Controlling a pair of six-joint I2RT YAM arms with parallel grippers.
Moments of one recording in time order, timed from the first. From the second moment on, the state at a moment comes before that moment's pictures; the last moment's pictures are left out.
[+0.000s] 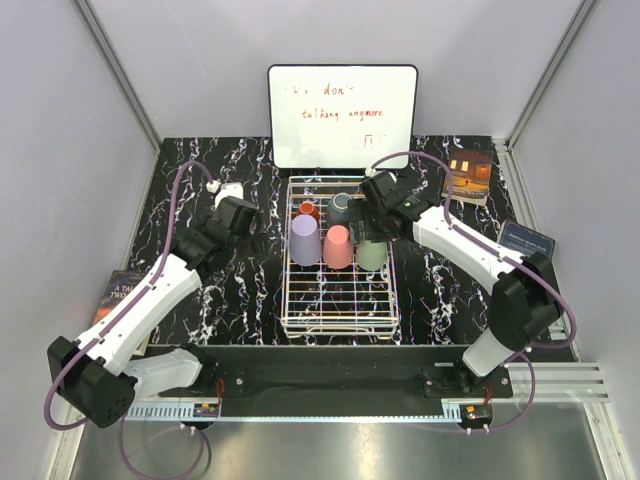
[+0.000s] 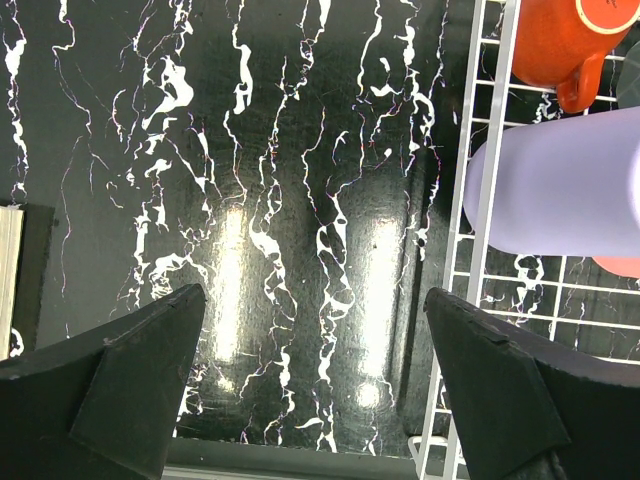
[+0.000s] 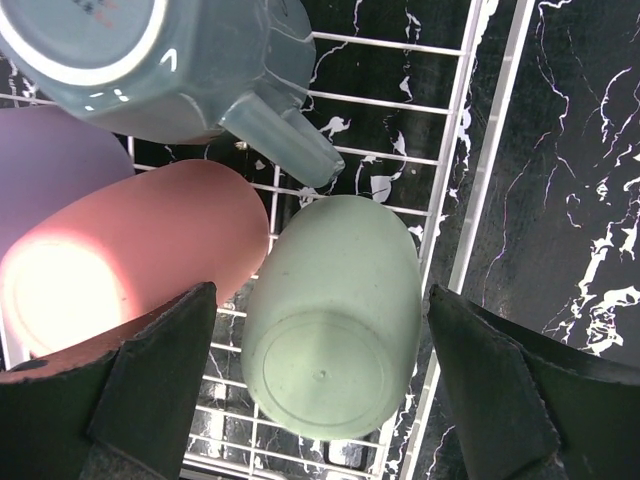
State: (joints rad) left arm -0.55 1.12 1.05 -0.84 -0.41 -0.52; right arm 0.62 1.61 1.30 -0.67 0.16 0.45
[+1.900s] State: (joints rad) left arm -0.55 0.87 1.07 -0.53 -0.21 -0.68; right arm 0.39 1.26 1.37 -0.35 -0.35 0.75
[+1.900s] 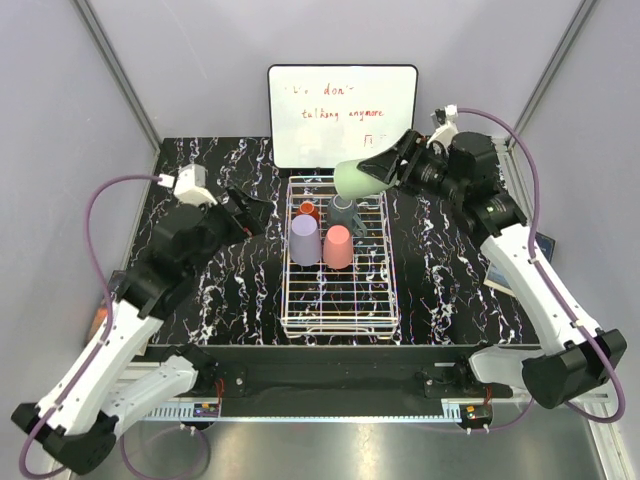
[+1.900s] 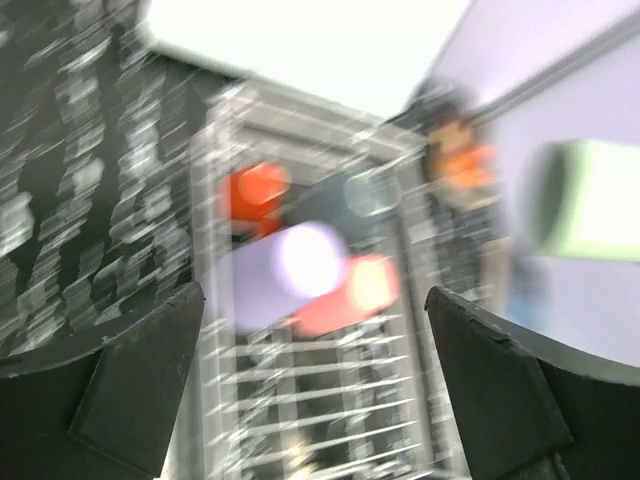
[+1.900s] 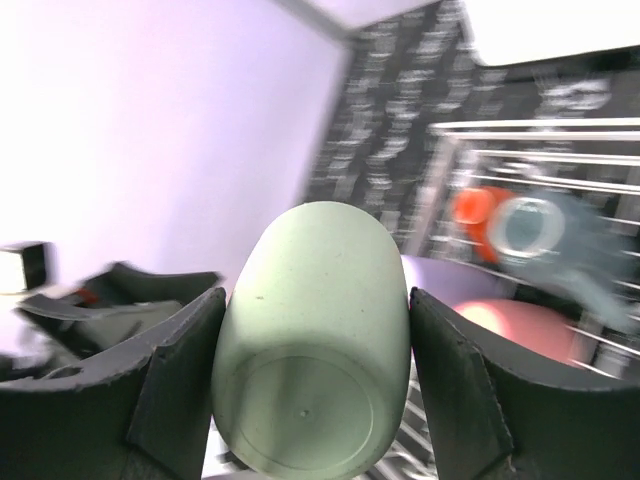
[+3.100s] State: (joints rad) left arm -0.60 1.03 0.97 0.11 0.25 -0.89; right arm 0.43 1.36 1.00 0.47 -0.73 1.27
